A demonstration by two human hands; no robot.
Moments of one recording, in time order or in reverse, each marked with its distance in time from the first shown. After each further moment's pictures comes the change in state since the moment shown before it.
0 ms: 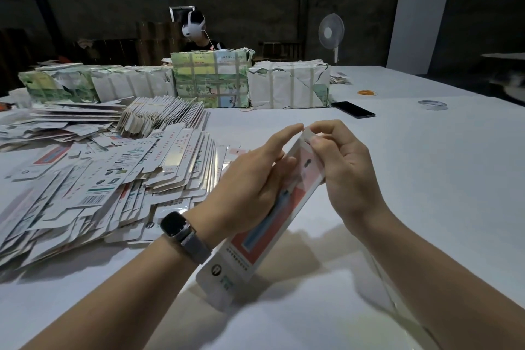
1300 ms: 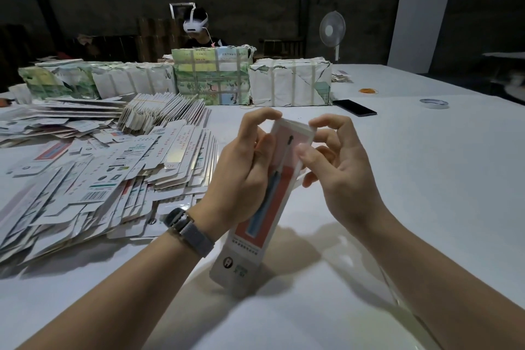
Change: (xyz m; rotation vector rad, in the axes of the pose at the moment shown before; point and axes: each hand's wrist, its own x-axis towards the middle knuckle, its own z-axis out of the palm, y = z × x) left_hand 0.001 0.000 -0.003 -0.143 0.257 -0.052; right_hand -0.008 0.001 0.001 0.034 -0.102 -0.041
